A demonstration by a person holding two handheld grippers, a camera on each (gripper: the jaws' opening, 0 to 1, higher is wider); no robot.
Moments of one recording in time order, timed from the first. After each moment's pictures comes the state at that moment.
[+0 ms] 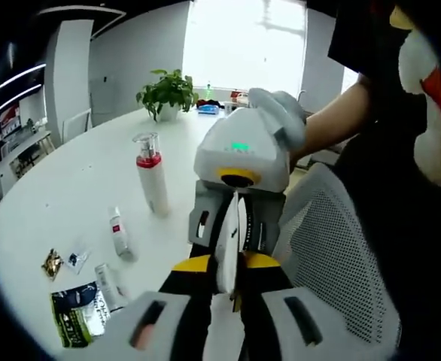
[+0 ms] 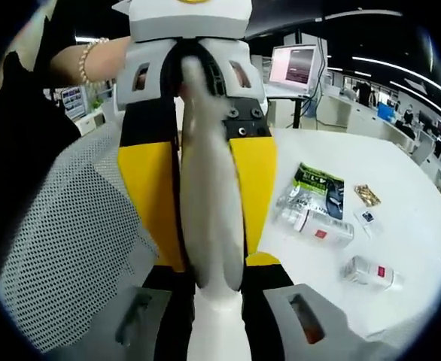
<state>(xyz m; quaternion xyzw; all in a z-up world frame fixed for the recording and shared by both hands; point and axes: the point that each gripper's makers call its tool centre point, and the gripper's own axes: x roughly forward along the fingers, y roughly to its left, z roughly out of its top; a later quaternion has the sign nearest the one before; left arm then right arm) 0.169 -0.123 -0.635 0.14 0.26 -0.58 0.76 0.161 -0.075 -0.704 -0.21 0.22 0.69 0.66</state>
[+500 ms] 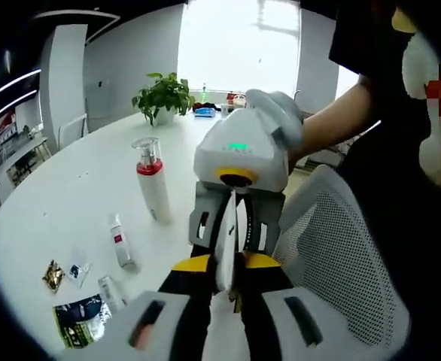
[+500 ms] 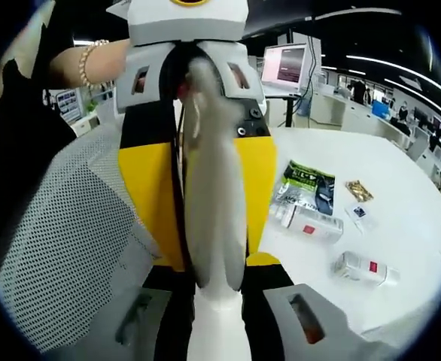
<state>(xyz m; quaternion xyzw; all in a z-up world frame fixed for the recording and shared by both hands) 0.184 -0.130 -0.635 0.15 0.25 -0.59 0.75 0.178 -0.083 -0.704 -0.21 0.23 0.68 0.67</state>
